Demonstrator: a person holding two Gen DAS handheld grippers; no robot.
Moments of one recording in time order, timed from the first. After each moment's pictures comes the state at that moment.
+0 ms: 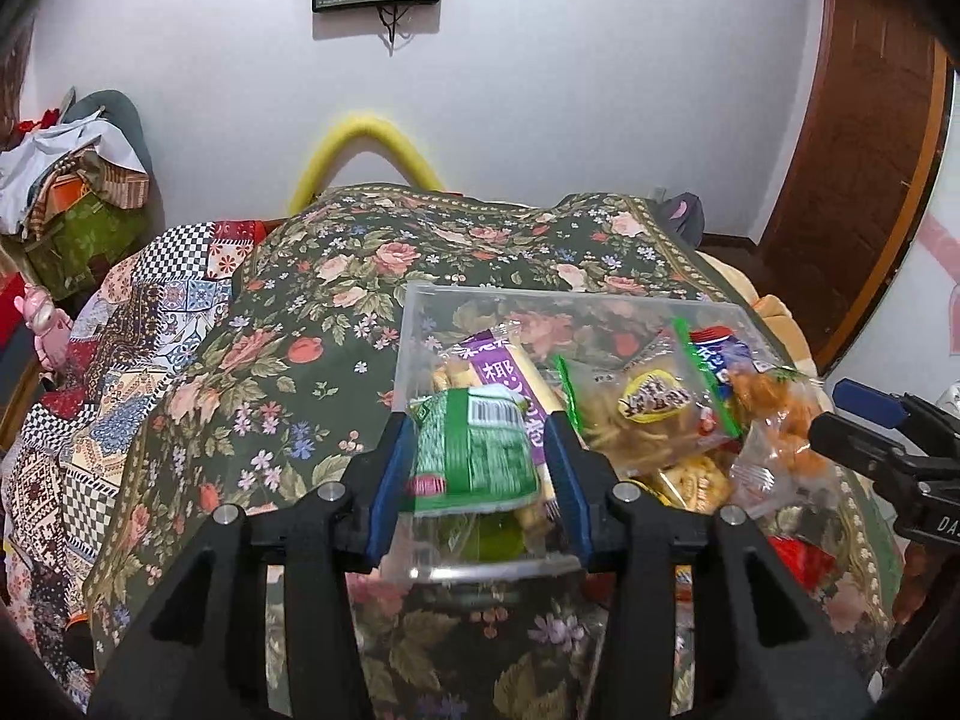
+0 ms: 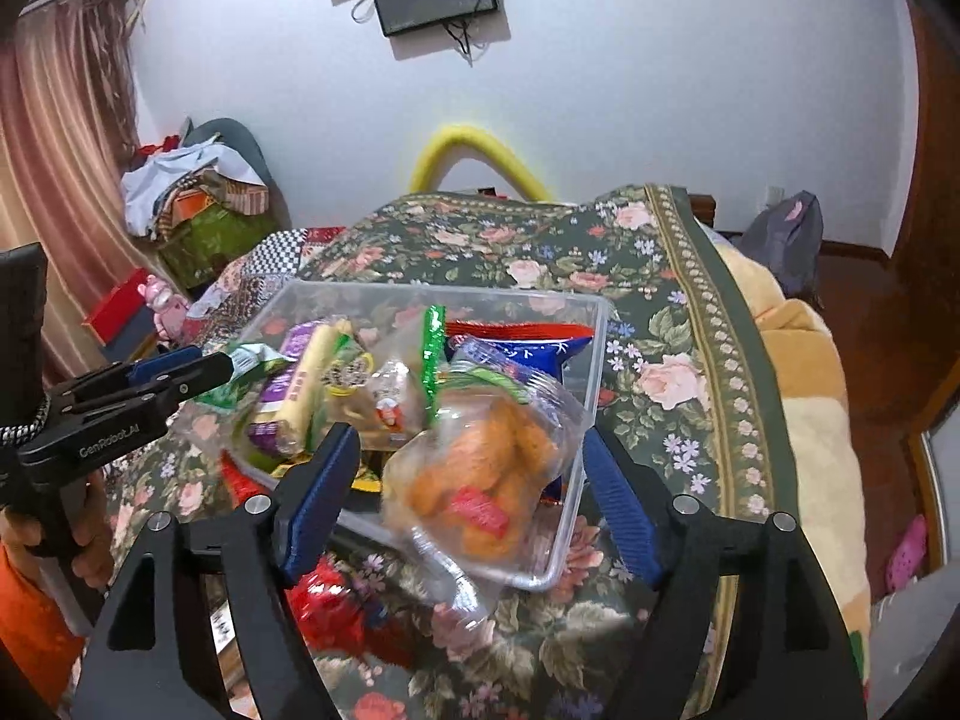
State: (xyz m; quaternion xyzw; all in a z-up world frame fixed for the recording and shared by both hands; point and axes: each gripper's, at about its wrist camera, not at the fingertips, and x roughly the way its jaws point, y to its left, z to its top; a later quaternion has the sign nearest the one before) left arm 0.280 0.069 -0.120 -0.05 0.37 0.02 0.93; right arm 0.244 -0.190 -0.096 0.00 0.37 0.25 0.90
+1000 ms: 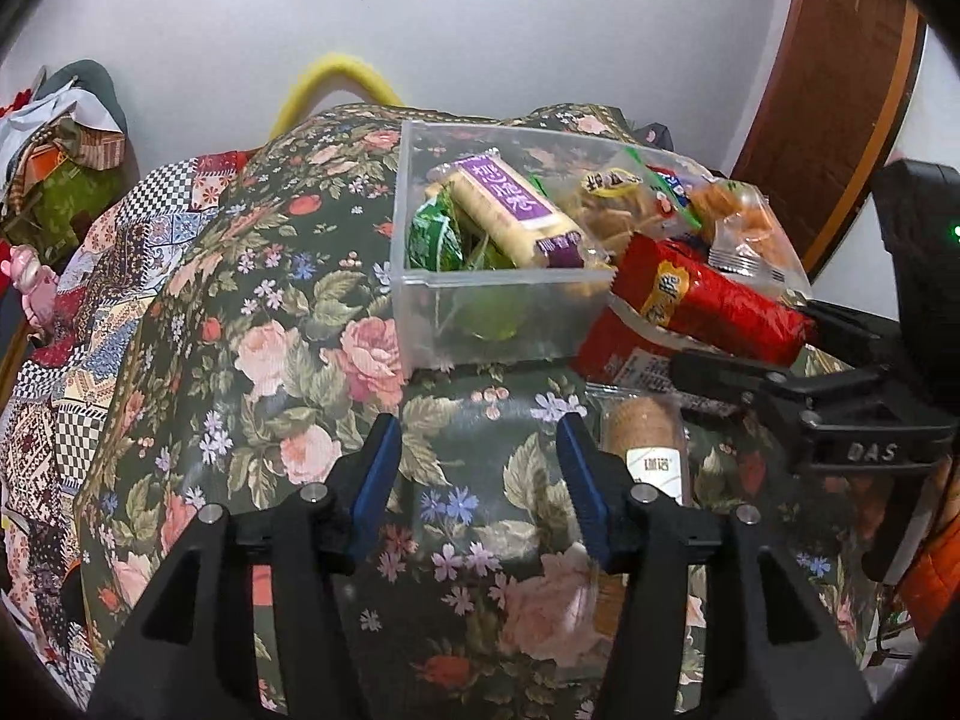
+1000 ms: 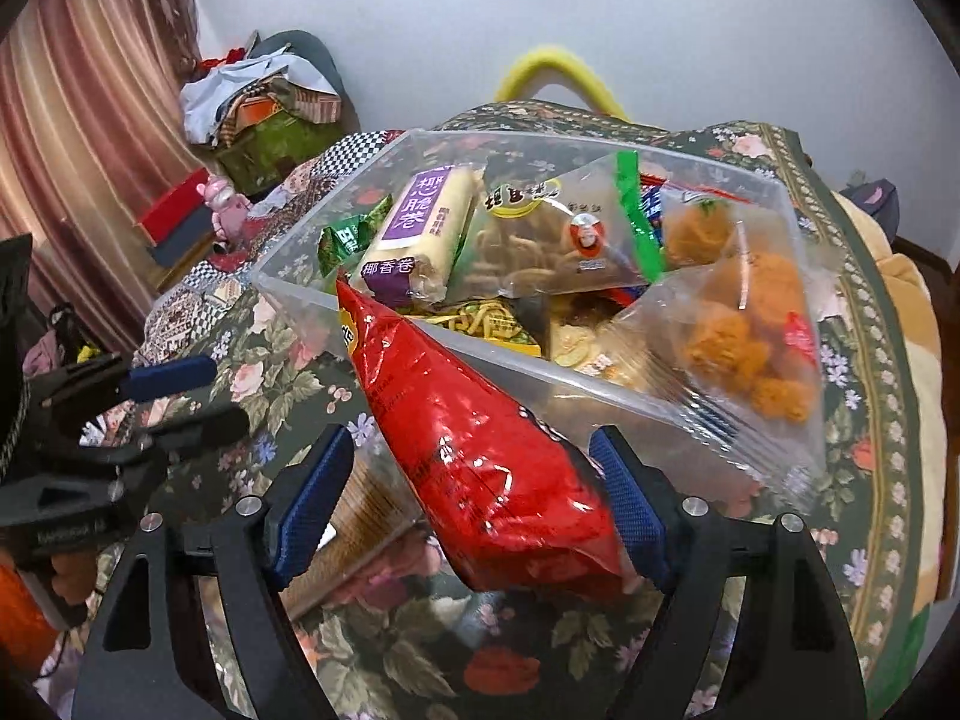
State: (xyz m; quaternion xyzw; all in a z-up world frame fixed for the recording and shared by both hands) left arm 0.199 0.070 -0.168 -0.04 0.43 -0.02 0.90; right arm 0.225 -0.125 -0.159 -0.04 0.43 0.33 0.84
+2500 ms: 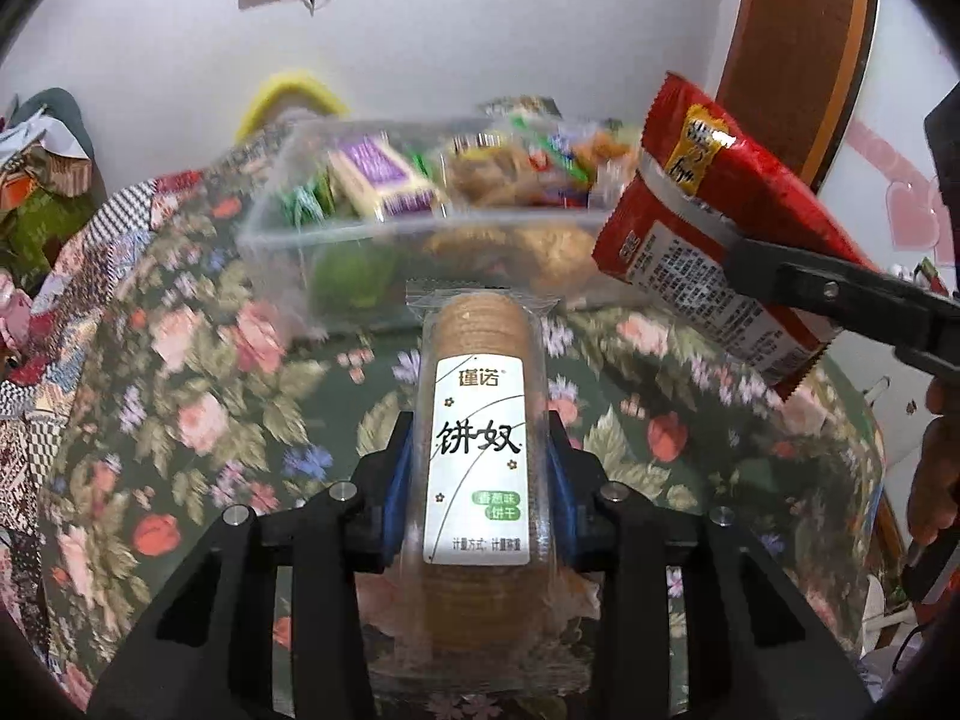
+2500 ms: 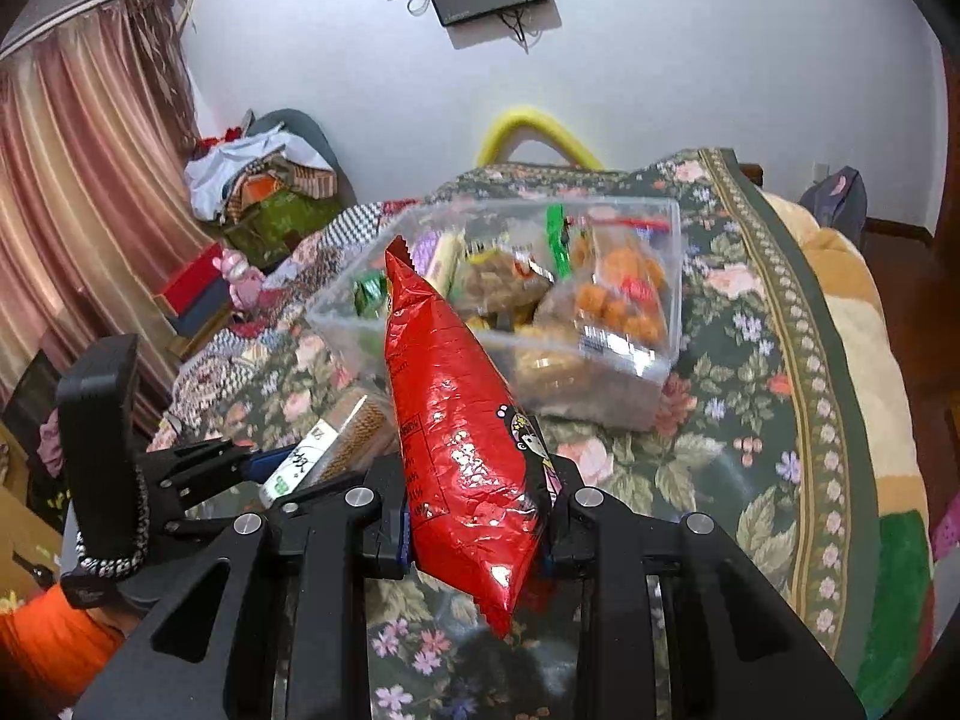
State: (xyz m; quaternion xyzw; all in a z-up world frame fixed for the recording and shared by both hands) left arm 0.170 0.004 -0.171 -0.02 0.41 -0.06 0.91; right arm 0.172 -0.181 -0.119 0.03 0.37 0.32 0.87
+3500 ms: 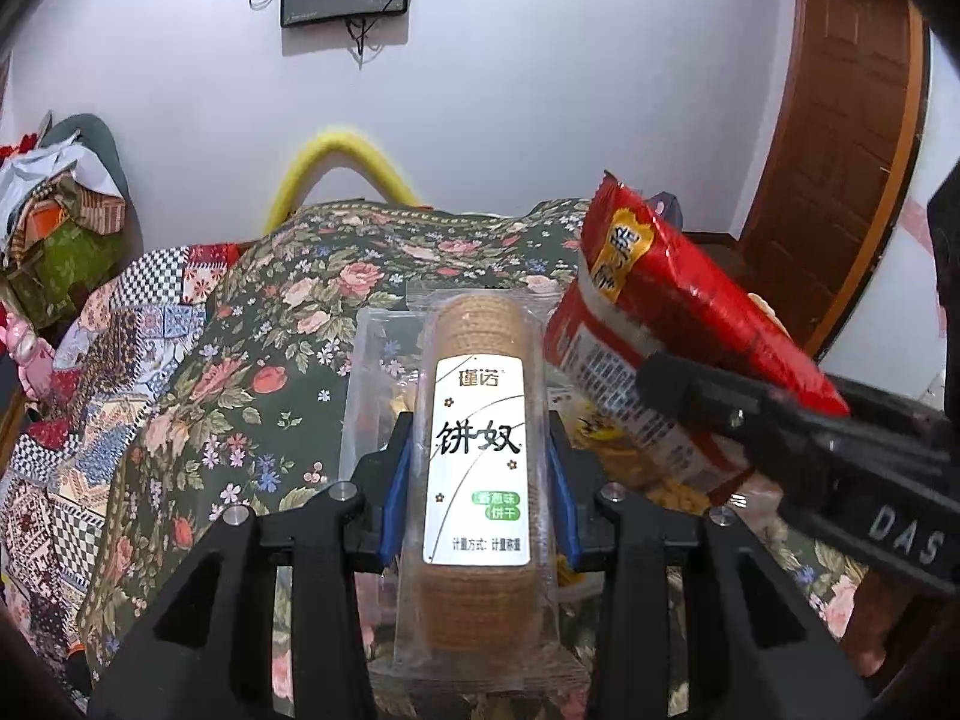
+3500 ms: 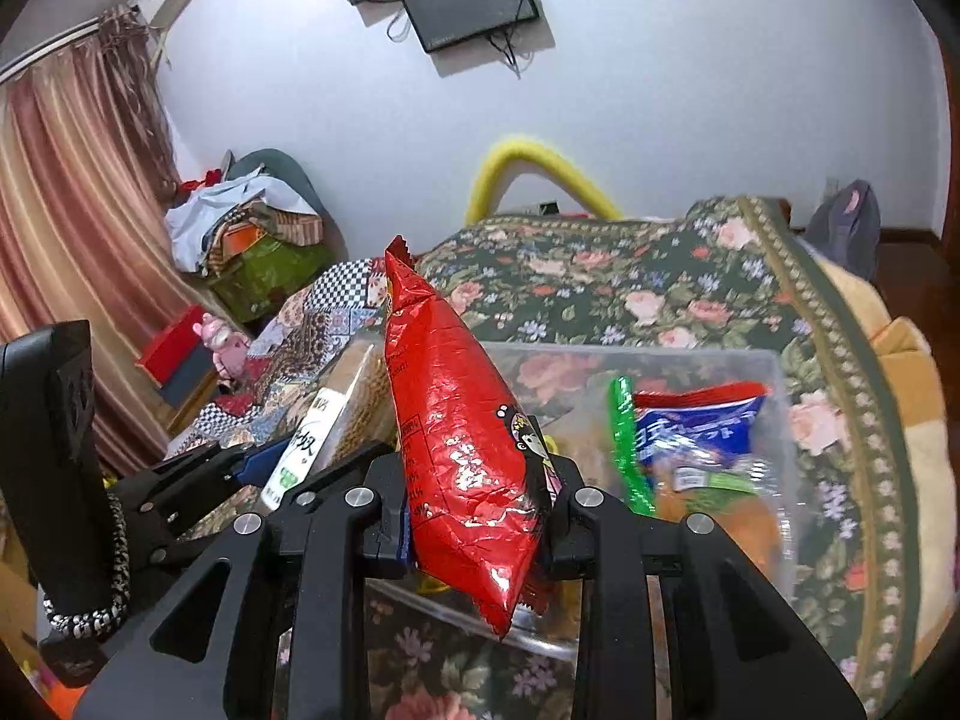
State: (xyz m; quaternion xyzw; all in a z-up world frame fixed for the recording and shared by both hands) left arm 0.301 0.053 -0.124 -0.03 0.36 -0.01 0.93; right arm 0.267 -0.107 -0.102 0.06 0.36 0.30 0.88
